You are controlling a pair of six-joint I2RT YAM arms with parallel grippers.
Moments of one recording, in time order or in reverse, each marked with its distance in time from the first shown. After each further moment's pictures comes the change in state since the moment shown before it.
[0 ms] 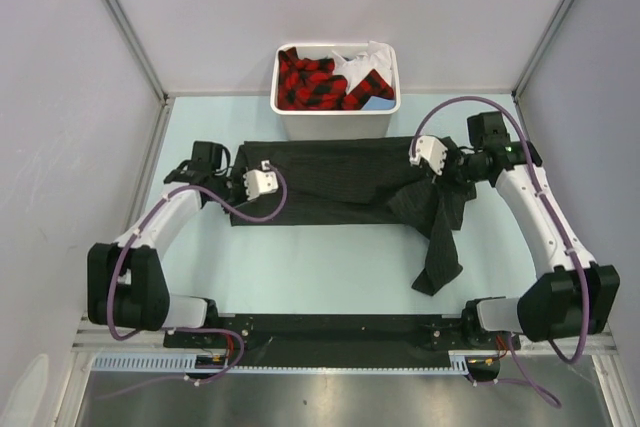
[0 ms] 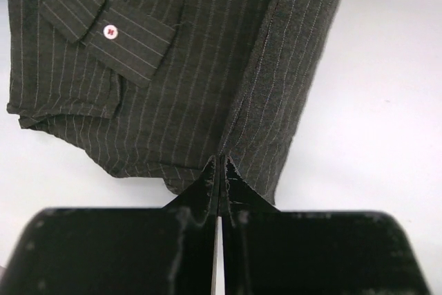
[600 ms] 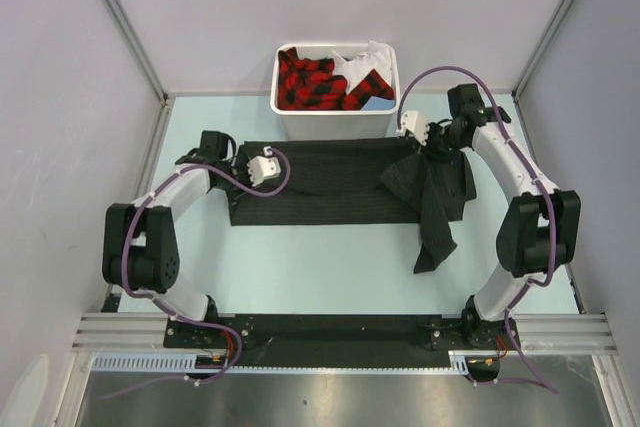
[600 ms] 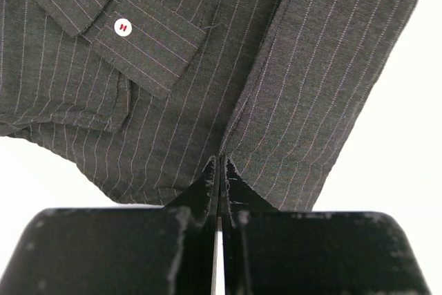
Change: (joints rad) left arm 0.018 0.229 0.108 0.081 -0.006 -0.088; right arm -0.005 0.388 0.249 0.111 0.001 -0.050
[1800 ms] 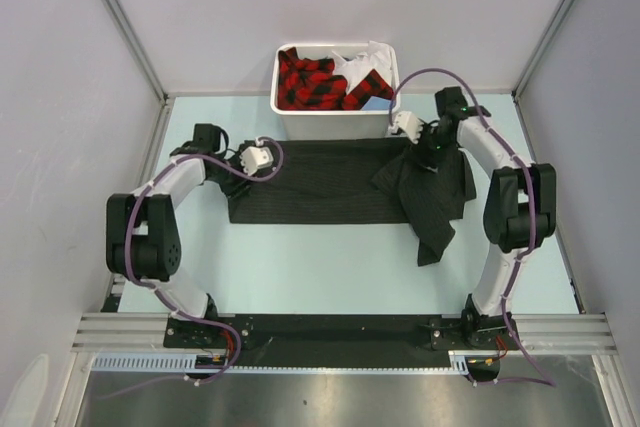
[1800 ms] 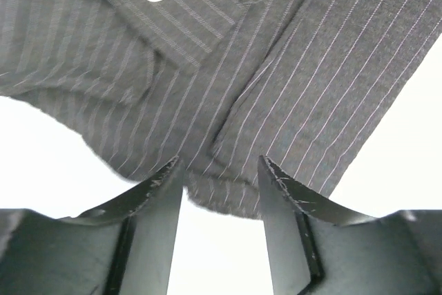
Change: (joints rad) left arm 0.054 0.089 0.090 -0.039 -0.002 -0.044; right arm 0.018 0.212 0.056 0.114 0.085 0.098
